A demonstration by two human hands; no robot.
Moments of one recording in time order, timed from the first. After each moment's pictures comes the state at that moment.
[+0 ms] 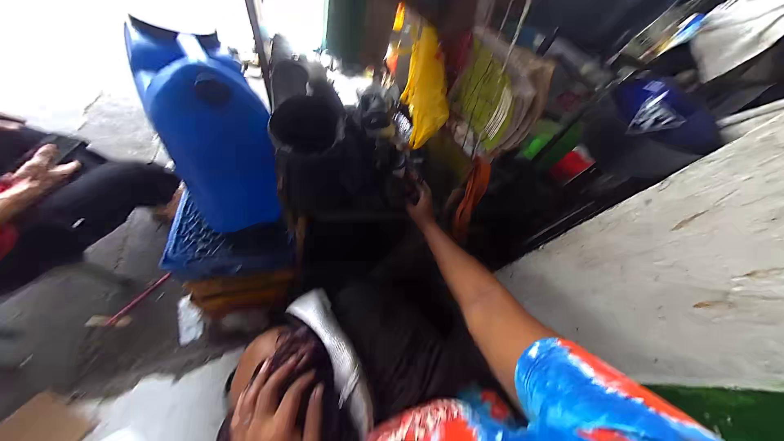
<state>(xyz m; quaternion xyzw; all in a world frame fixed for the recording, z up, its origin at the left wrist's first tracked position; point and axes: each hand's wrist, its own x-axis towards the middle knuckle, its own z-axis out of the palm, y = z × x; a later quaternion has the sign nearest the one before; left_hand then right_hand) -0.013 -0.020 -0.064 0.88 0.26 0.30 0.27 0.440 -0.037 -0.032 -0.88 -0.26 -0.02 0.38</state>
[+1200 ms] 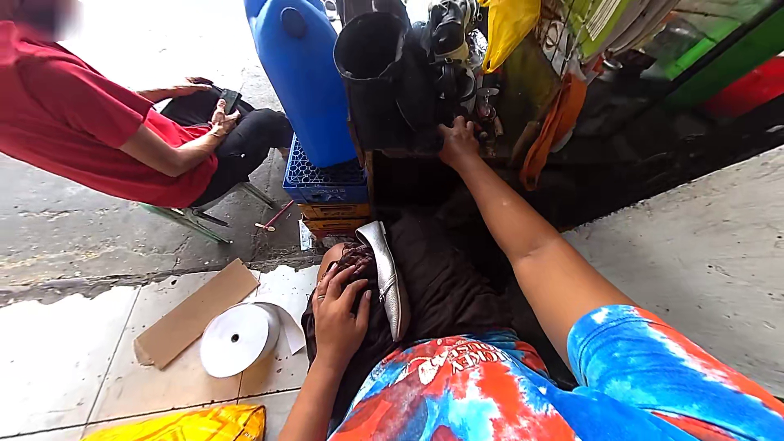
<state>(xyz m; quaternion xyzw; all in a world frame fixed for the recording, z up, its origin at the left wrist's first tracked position) -0.013 -0.030 -0.073 0.88 0.30 0.31 0.20 0.392 0.007 0.008 -0.92 -0.37 0.06 0.14</state>
